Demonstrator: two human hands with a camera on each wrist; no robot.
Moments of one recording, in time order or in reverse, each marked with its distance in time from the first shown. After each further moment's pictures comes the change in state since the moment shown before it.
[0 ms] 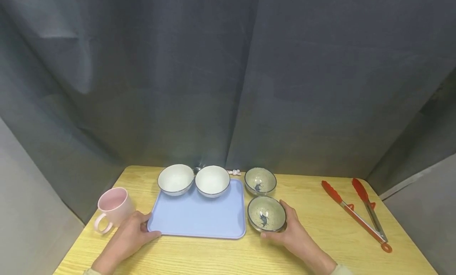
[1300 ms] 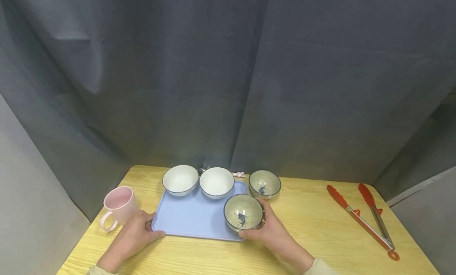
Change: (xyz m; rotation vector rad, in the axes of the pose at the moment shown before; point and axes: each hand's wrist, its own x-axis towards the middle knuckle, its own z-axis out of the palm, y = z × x) left_hand 0.003 0.005 -0.002 -0.001 -0.001 -0.026; right_hand 0.009 -0.053 0.047 0.305 -0.097 -0.053
